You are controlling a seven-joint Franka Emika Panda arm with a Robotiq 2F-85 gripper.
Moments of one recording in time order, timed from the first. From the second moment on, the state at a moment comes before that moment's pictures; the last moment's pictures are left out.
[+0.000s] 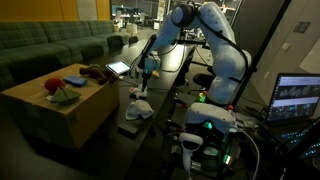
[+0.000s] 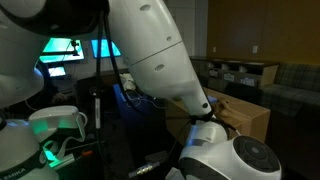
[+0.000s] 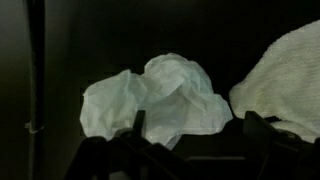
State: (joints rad) arm -0.52 0.85 0.02 -1.92 0.39 2.78 -1.25
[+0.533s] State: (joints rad) arm -0.54 0.99 0.03 -1.76 0.25 2.82 -1.13
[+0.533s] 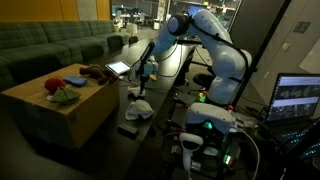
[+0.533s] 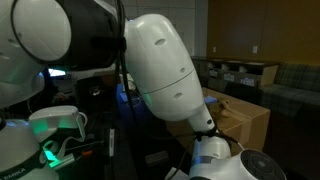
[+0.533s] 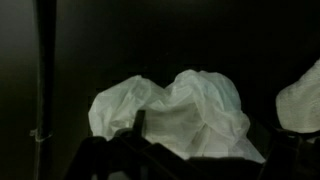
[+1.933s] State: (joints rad) arm -0.46 0.98 0.01 -1.81 0.02 2.79 -0.81
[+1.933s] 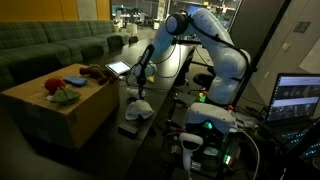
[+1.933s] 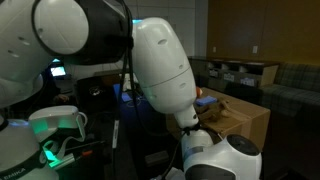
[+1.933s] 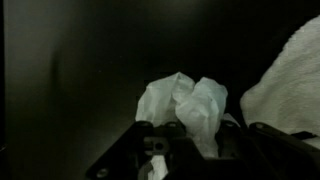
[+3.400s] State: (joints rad) arm 0.13 0.23 -0.41 -2.25 -0.67 2.76 0.25
